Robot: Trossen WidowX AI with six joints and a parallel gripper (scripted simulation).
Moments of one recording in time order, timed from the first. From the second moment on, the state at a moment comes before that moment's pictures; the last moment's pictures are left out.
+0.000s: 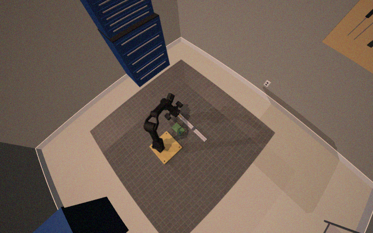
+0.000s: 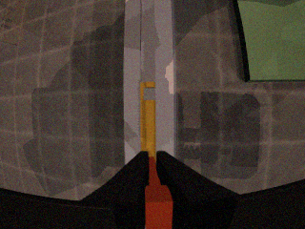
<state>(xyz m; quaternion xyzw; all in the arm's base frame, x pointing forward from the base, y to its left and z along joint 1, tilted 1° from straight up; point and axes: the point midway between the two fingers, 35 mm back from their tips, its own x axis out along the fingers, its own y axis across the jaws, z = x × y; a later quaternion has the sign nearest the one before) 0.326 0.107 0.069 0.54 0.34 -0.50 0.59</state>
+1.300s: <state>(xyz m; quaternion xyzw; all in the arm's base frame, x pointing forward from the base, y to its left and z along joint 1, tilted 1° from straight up) 0.331 0.106 0.070 0.52 0.37 -0.52 0.57</state>
